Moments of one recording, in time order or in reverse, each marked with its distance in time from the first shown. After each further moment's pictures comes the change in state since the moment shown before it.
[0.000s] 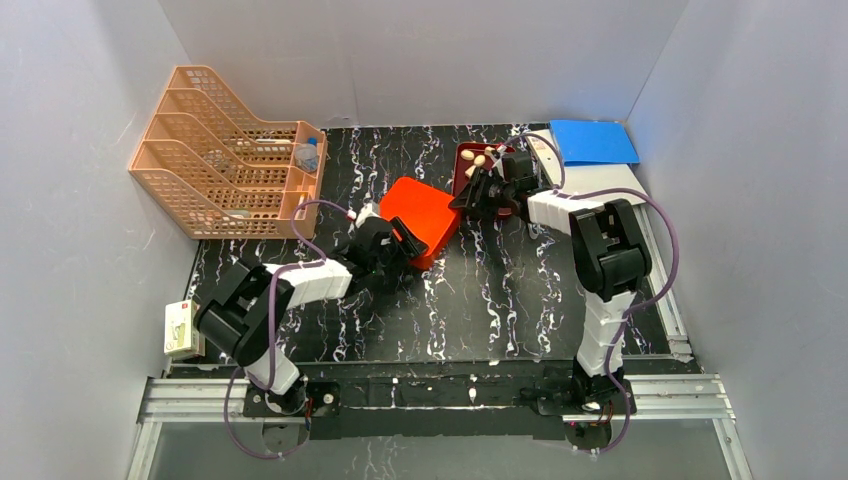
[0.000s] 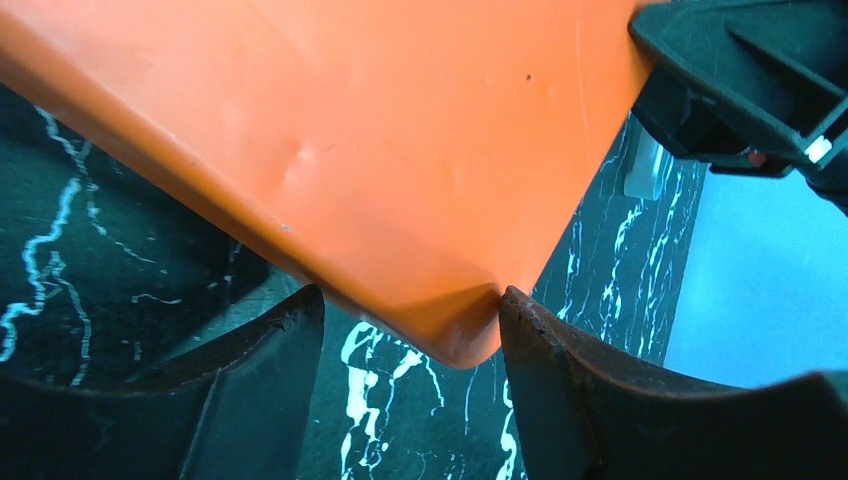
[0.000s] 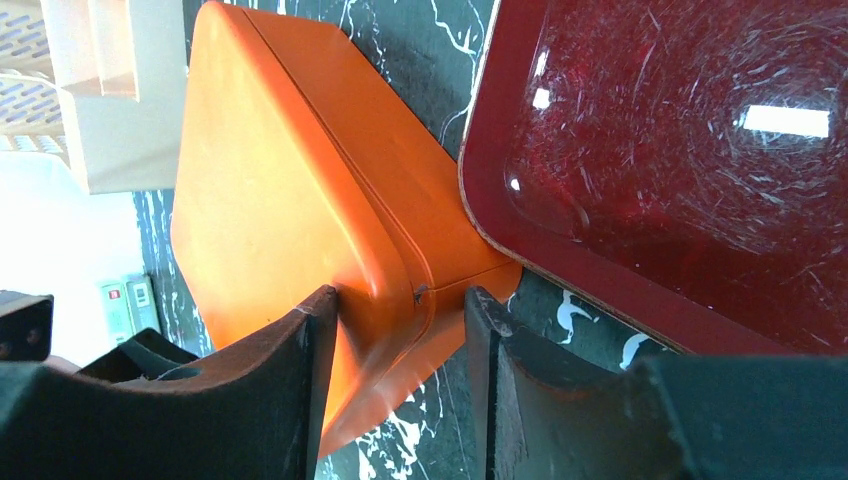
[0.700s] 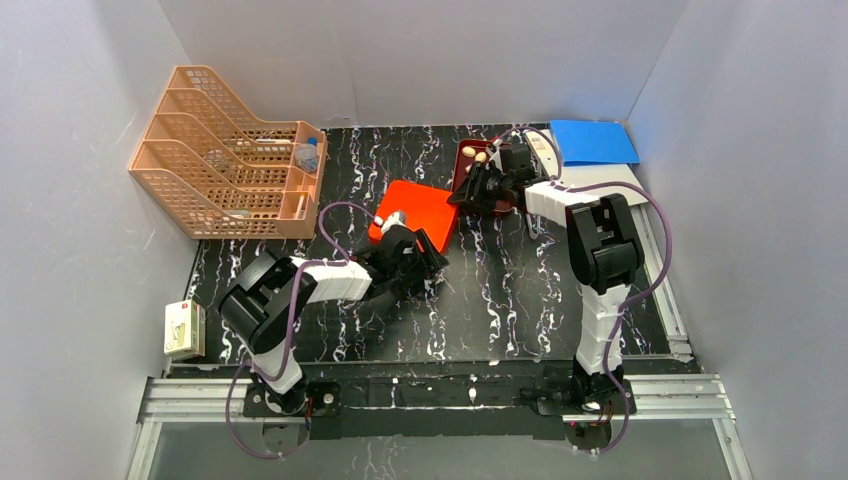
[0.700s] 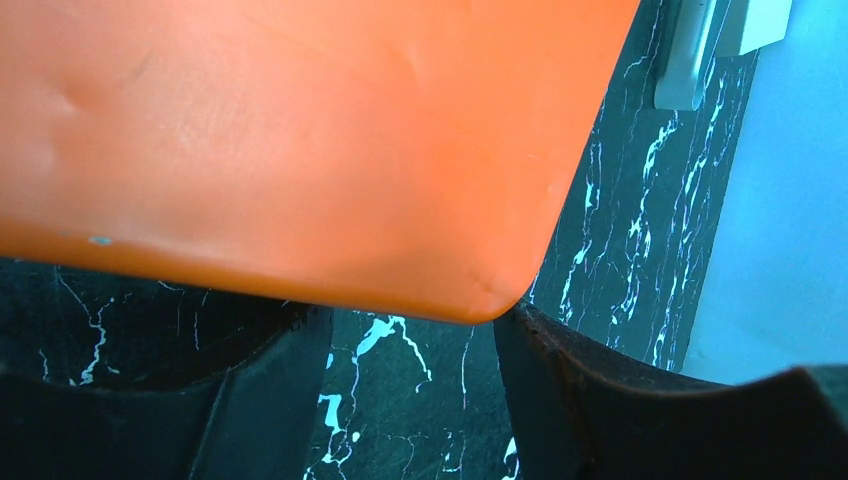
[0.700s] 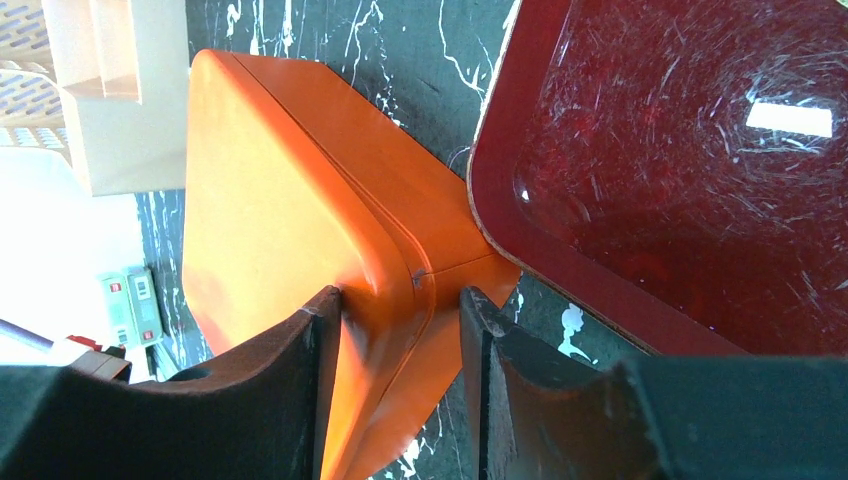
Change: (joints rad) left arm -0.124 0.113 0.054 0.022 -0.002 -0.004; right arm -0.012 0.072 0.121 -0.072 -0.036 -0.038
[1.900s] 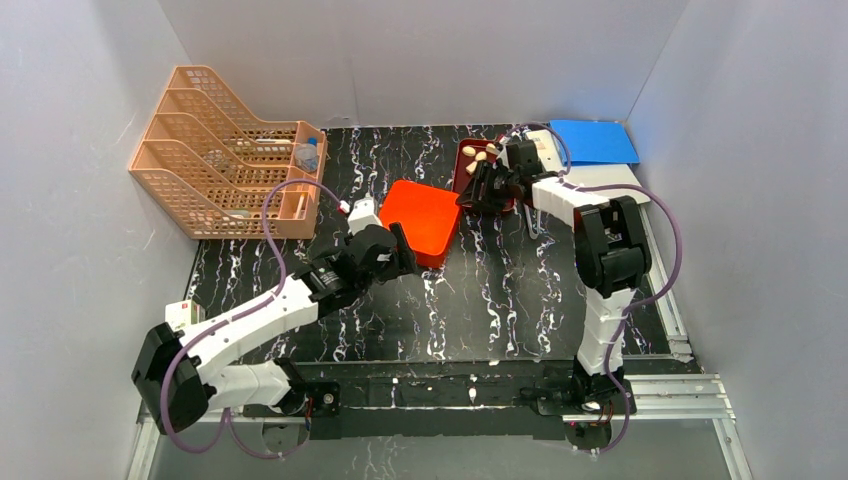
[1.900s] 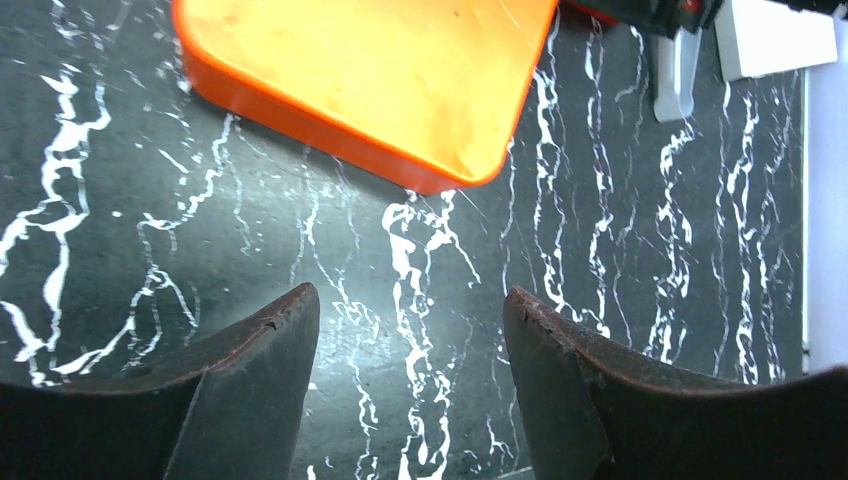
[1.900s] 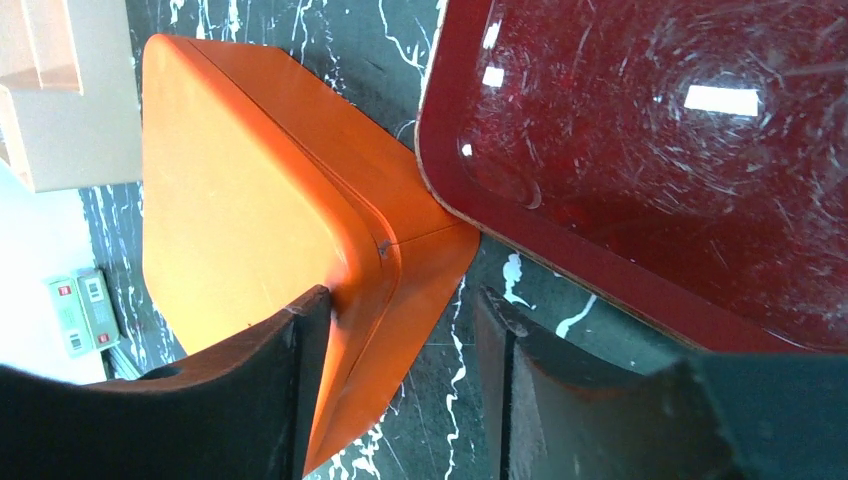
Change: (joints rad) left arm -0.121 -0.542 0.097 -0.639 -0.363 0.191; right arm -0.031 -0.046 0.026 -0.135 0.045 -0.083
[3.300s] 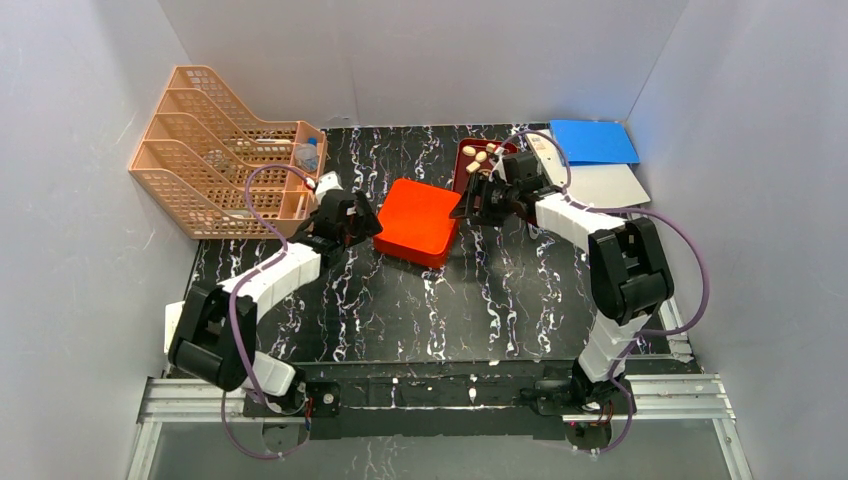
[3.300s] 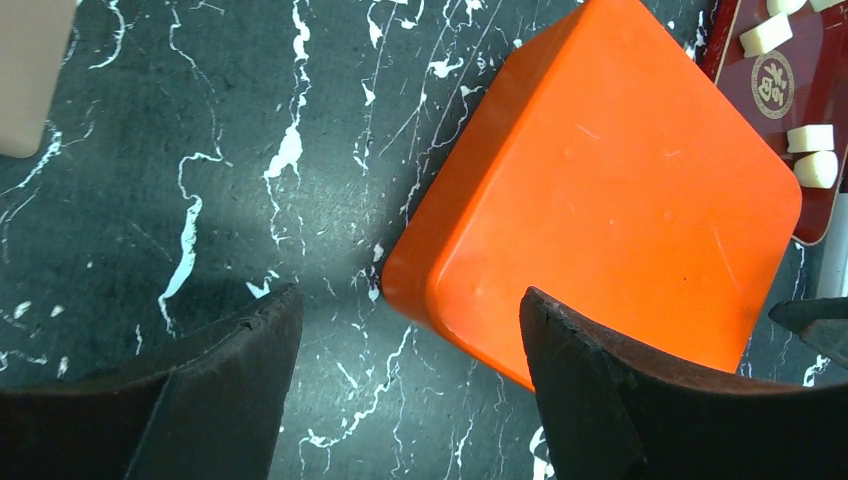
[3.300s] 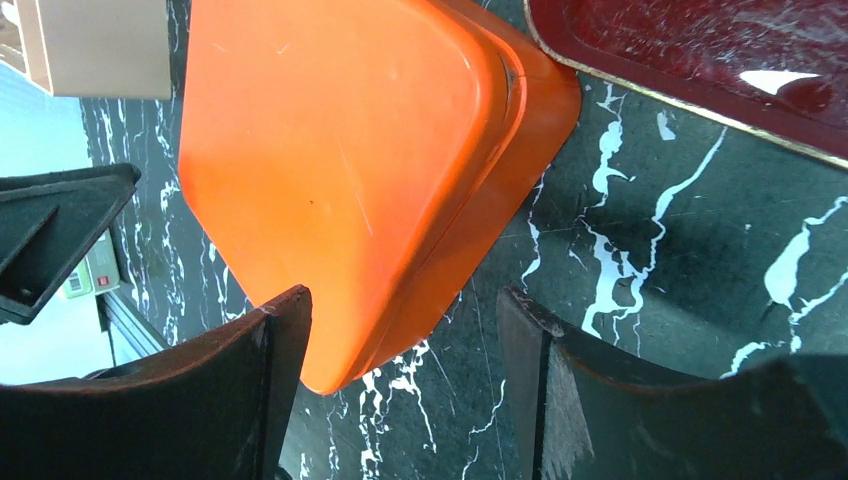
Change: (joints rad) left arm 0.455 0.248 -0.026 0.291 0.138 0.196; right arm 0.068 -0.230 -0.198 0.006 0.021 0.005
